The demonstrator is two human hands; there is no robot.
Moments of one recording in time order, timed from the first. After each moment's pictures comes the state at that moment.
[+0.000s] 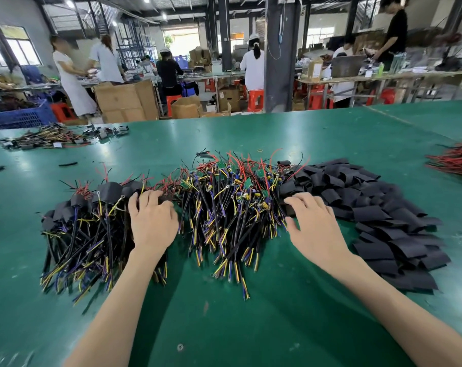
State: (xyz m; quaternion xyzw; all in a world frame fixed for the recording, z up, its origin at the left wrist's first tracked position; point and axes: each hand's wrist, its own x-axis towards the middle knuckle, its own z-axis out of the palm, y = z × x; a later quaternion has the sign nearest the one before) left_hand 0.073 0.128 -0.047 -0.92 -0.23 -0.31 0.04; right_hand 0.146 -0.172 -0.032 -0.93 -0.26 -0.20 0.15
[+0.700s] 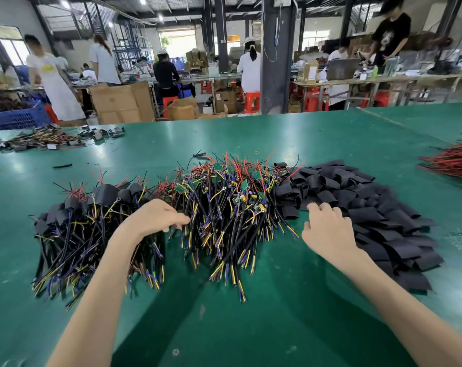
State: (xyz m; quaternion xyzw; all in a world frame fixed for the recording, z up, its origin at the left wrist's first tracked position) left_hand 0.069 0.125 0.009 -0.92 -0.22 -0.01 -0.33; right_hand 0.162 -0.187 -0.032 -0.99 -0.11 -0.11 0.05
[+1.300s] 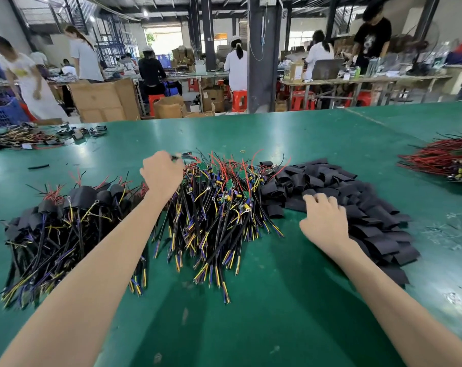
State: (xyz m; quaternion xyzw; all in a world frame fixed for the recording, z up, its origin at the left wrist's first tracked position) left_hand 0.177 0.105 0.030 -0.88 -0.30 -0.32 -0.19; right_hand 0.196 -0.209 -0.040 -0.98 -0.11 -0.15 0.05
